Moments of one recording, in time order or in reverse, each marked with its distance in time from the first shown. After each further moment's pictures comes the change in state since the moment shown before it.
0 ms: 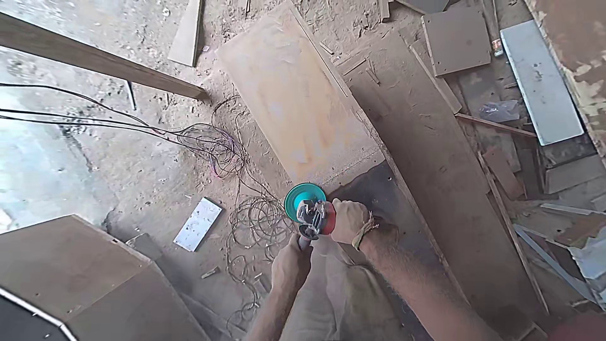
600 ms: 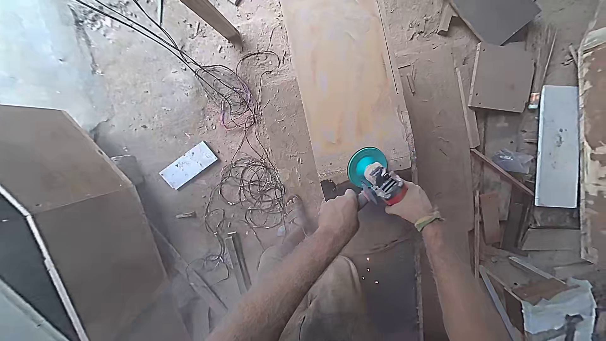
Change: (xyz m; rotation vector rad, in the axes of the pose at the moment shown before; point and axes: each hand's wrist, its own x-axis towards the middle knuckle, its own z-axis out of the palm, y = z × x) left_hand -0.019 0.118 -0.062 -0.009 -0.141 0.257; right_hand -0.005 0.100 -0.050 0.122 0.223 0.173
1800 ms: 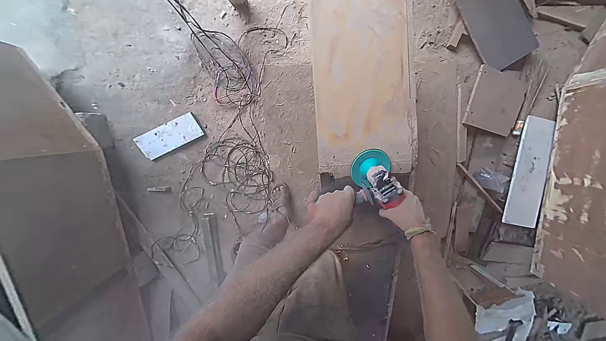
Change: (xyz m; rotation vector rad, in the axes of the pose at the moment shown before) left_hand 0.013 -0.019 0.015 -0.050 0.006 0.076; right_hand -0.014 -0.007 0.016 -0.043 0.070 0.116
